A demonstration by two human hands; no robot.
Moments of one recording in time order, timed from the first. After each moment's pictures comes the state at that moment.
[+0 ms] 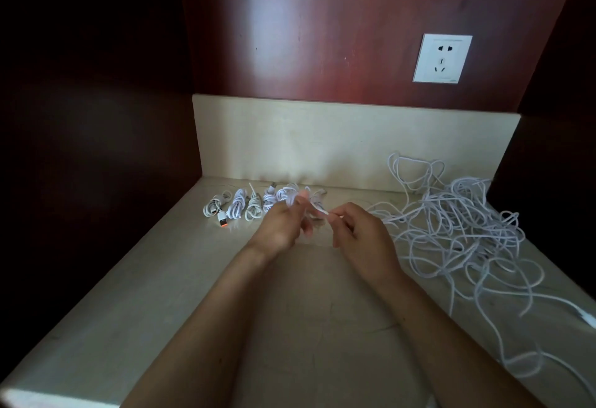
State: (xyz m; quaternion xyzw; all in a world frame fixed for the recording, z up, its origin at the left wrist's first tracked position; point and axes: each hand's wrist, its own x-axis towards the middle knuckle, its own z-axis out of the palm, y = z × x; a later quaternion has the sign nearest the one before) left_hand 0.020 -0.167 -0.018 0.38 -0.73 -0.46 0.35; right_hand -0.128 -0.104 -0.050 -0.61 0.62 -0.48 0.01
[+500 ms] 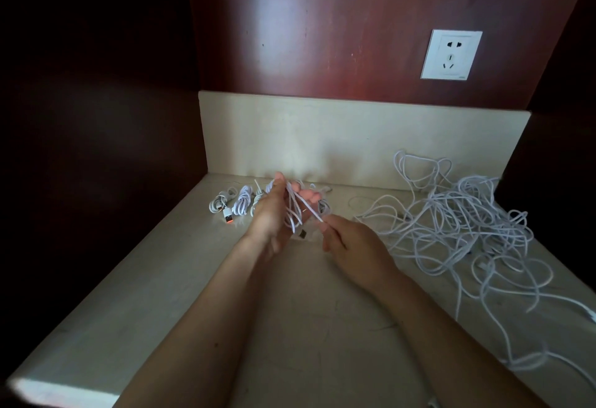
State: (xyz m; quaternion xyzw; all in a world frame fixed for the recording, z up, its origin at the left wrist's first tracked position) left_hand 0.014 -0.179 -0.012 0.25 -0.35 -0.77 0.48; right_hand -0.118 -0.107 -0.059 -0.70 0.62 -0.36 -0.01
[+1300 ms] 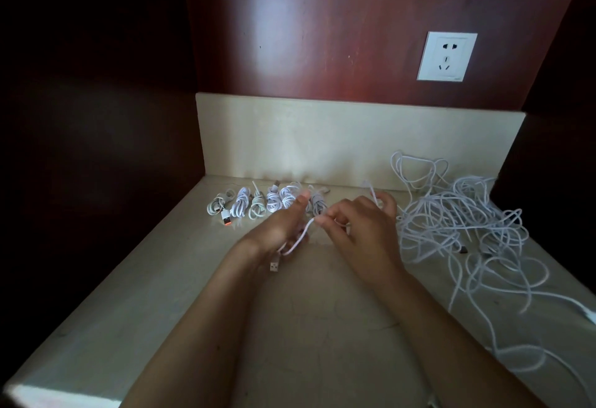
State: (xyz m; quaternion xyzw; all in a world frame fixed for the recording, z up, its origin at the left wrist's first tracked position) left_hand 0.026 -0.180 -0.028 0.40 -0.67 -0.57 0.26; right_hand -0.113 -0.096 -0.035 -0.65 0.60 -0.42 -0.21
